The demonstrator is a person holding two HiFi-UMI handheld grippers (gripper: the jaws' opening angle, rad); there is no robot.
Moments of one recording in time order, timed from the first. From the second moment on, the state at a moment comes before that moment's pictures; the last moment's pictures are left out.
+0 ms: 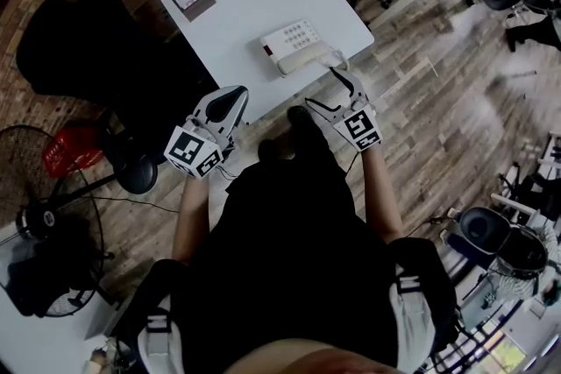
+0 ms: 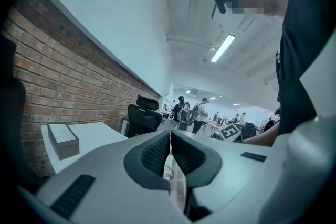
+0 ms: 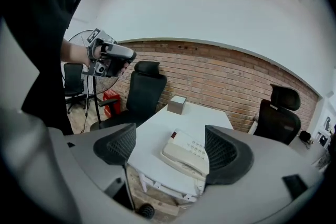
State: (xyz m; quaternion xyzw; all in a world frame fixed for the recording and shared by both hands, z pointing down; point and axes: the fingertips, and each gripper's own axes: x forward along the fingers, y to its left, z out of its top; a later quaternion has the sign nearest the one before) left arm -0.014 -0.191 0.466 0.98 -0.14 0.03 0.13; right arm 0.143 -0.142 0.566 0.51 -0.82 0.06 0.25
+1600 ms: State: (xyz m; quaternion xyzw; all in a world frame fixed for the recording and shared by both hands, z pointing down) left arm -0.049 -0.237 0.469 0.92 -0.35 0.00 0.15; right arm 0.168 -0.224 0.686 0.13 -0.86 -0.04 0.50
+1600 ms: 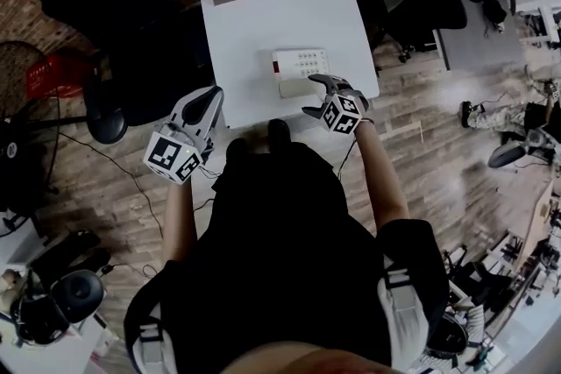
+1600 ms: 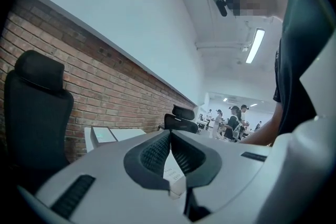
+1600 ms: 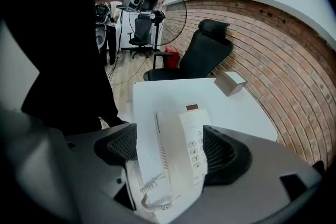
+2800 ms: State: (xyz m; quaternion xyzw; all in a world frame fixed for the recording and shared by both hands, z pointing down) left arm -0.064 -0.223 0.472 0.89 -0.42 0.01 0.16; right arm 0.188 -0.245 0.763 0.01 -0.83 -0.02 0.55
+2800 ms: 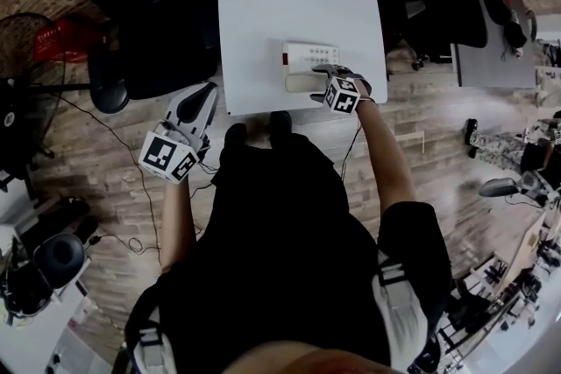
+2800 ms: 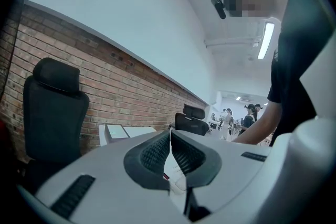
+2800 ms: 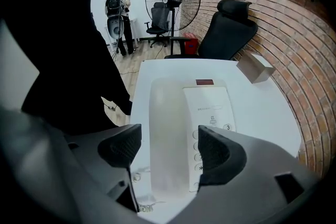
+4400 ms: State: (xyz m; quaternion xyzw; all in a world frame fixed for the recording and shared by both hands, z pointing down) left arm -0.072 -0.221 0.466 0.90 -0.42 0.01 0.15; right arm 0.184 -0.243 0.766 -0.01 -0.82 -0.03 0.57
